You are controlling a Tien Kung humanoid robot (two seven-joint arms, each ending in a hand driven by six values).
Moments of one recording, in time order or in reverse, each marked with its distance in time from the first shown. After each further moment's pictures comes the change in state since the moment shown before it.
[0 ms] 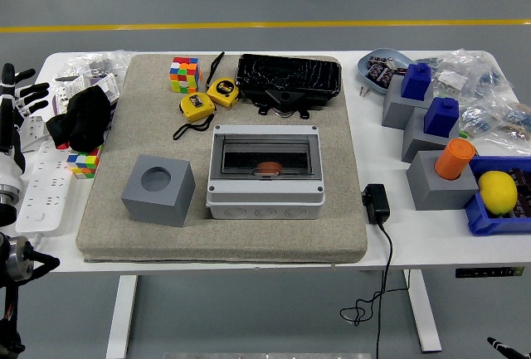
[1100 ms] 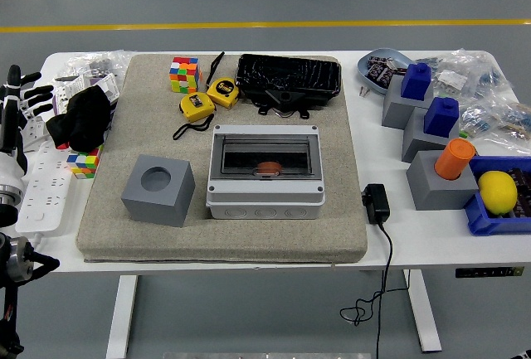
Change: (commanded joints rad) left arm 0.002 0.005 0.004 -0.002 0.013 -0.004 0.014; right arm 0.000 -0.004 0.026 0.008 -0.077 0.002 -0.005
